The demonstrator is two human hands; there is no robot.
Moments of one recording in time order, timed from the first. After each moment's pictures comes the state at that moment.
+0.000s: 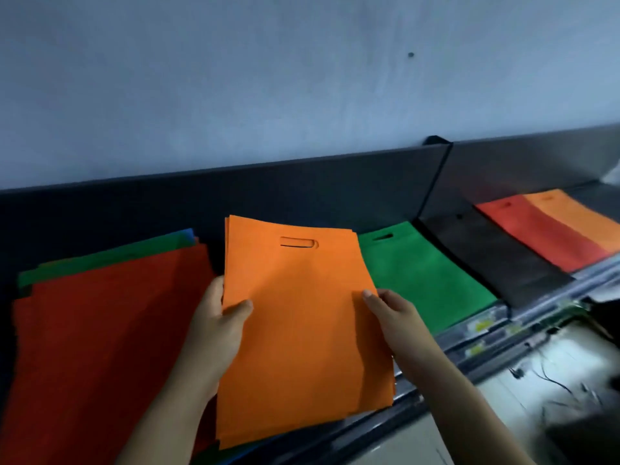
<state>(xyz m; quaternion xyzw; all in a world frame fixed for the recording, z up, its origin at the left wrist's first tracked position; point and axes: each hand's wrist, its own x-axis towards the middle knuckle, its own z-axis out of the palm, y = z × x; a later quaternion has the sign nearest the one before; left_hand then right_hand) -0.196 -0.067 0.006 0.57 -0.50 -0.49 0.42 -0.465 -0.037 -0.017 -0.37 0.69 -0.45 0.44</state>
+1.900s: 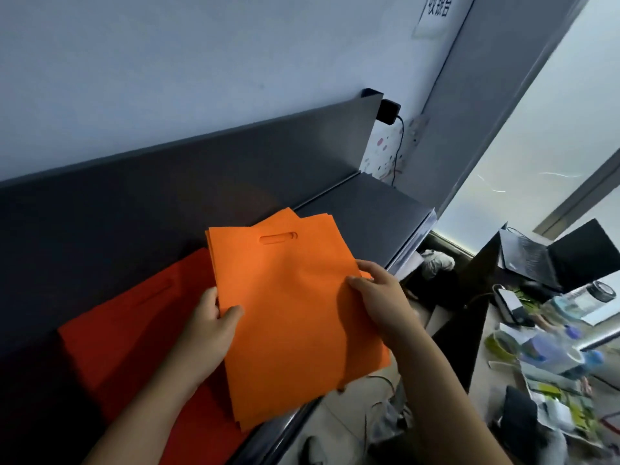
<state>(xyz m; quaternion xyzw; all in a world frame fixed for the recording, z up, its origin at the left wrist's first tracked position) -1.150 -0.291 -0.042 0.47 -0.65 -0.56 0.21 -1.397 -0.168 -0.028 -0.20 0.79 -0.49 0.29</state>
